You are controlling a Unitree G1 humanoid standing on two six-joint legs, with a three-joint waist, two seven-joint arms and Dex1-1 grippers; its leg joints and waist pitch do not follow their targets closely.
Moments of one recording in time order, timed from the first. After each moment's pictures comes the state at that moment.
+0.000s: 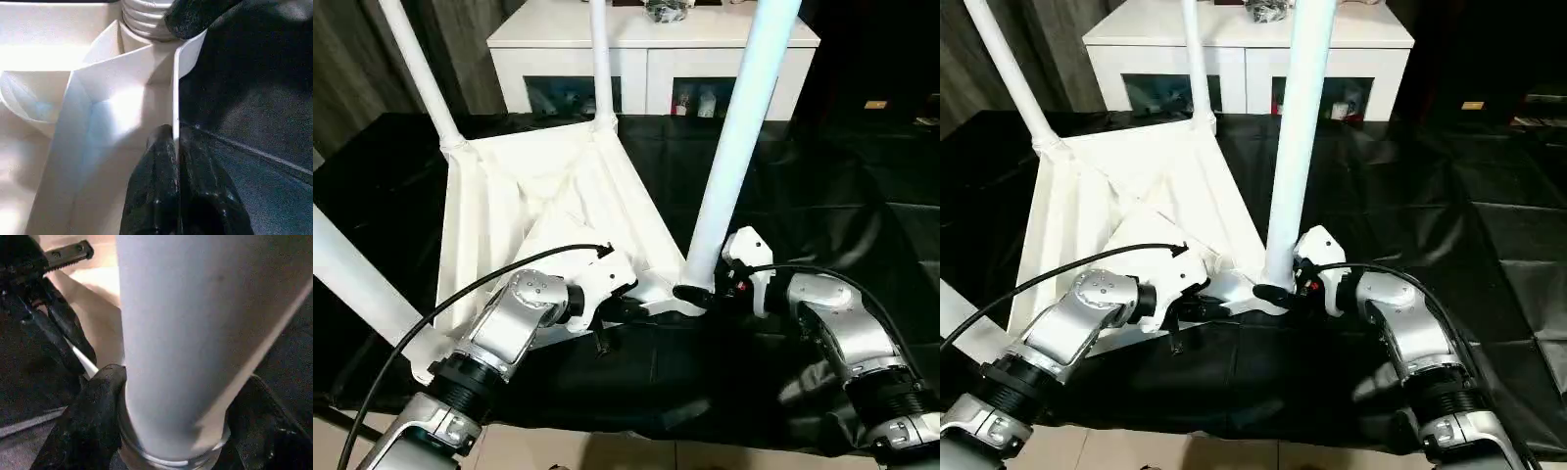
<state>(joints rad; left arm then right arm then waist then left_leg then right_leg) -0.48 0.32 -0.38 0.31 0.01 0.37 -0.98 -0.42 -0.38 0.15 0.44 0.14 0.11 0.95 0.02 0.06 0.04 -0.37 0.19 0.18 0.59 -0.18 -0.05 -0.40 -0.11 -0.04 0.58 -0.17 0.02</state>
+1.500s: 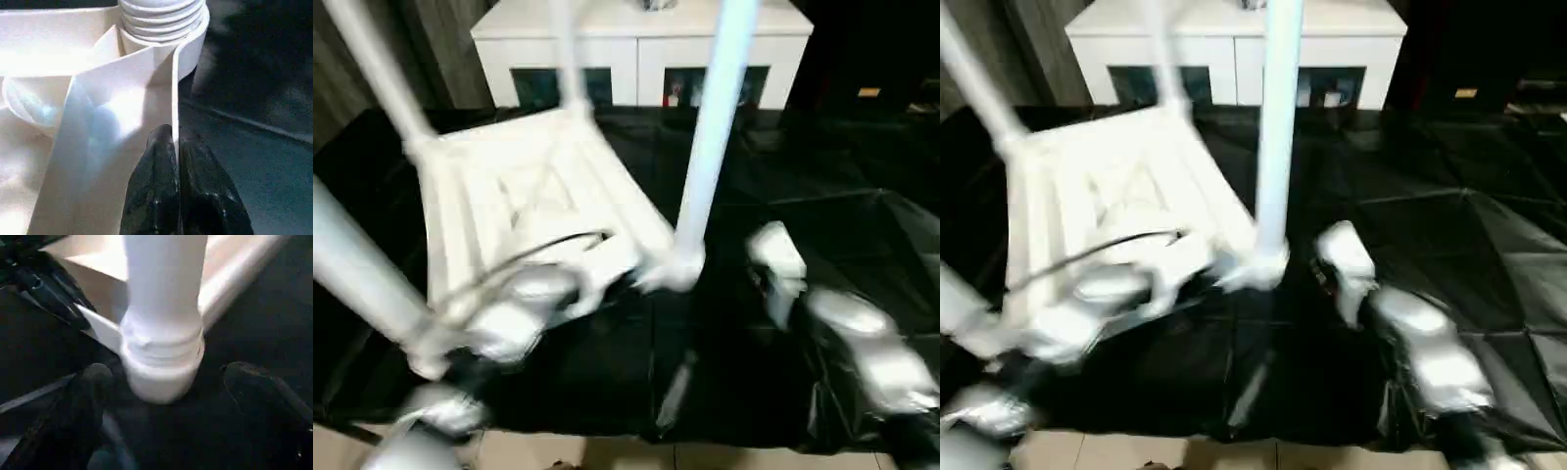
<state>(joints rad) -0.46 0.38 -0.37 0.30 0.00 0.26 -1.06 -0.24 -0.49 0.12 0.16 0.20 0.23 0.93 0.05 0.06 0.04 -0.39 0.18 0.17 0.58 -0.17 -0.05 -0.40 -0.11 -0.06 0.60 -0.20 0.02</state>
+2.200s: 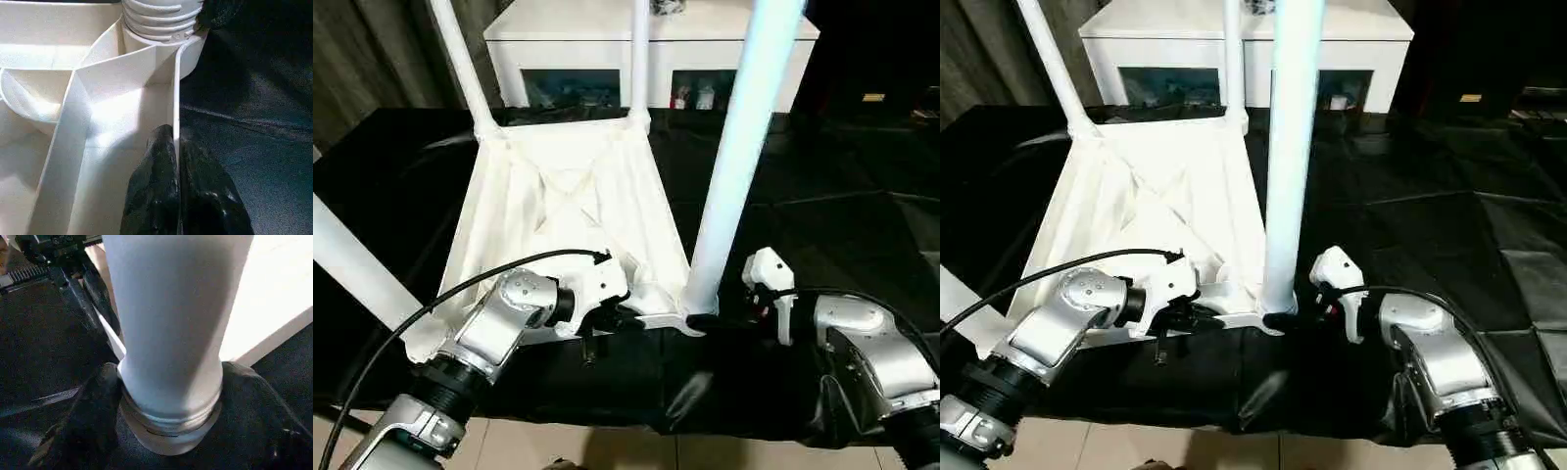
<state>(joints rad) -0.47 0.38 -0.40 0.30 0.00 0.26 -1.11 -0.26 -0.51 0.16 0.18 0.21 0.23 1.03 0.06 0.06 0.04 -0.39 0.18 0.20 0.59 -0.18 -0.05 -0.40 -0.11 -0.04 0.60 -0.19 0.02</state>
